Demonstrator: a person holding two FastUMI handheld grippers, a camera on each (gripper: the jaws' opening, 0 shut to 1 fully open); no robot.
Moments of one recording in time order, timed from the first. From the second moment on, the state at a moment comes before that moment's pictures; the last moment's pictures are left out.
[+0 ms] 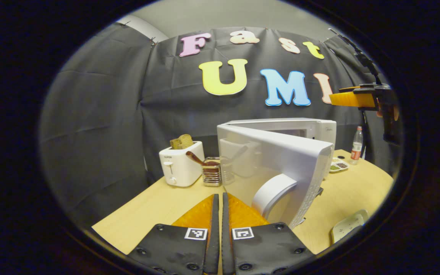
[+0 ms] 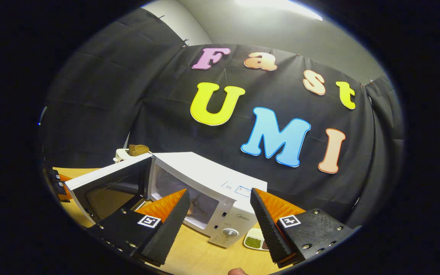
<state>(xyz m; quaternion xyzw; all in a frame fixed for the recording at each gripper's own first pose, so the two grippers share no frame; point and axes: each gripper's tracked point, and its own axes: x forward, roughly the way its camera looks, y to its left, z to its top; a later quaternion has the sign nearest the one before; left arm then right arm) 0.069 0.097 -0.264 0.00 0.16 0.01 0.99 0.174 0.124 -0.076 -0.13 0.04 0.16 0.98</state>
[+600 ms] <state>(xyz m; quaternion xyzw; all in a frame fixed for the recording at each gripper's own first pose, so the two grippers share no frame) 0.116 -0.018 -0.244 0.00 0.14 -0.12 0.98 0.164 0.058 -0.070 -0.13 0.05 0.09 0.99</state>
